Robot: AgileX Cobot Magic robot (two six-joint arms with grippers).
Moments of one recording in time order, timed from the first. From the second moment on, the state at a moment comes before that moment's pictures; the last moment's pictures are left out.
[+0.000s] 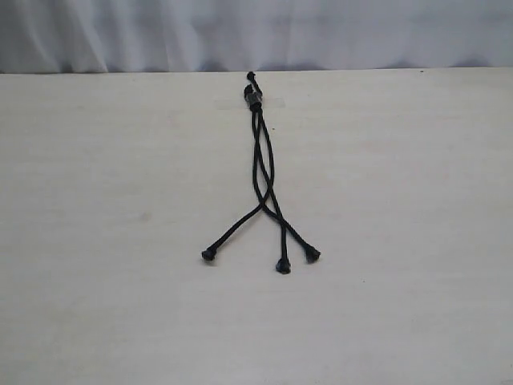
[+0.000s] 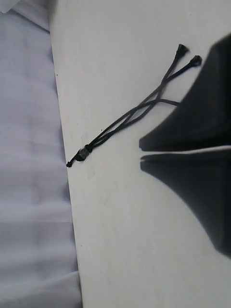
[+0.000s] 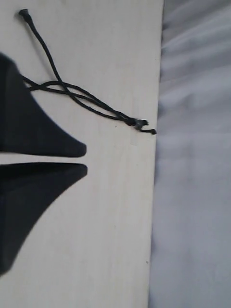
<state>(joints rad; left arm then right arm) -0.18 0.45 -0.55 -0.19 0.54 0.00 0.16 0.41 -0.44 0.13 0.42 -0.04</state>
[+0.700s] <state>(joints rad) -0.17 0.35 -0.52 -0.19 0.54 0.00 0.16 0.07 -0.01 0.14 0.36 -0.04</state>
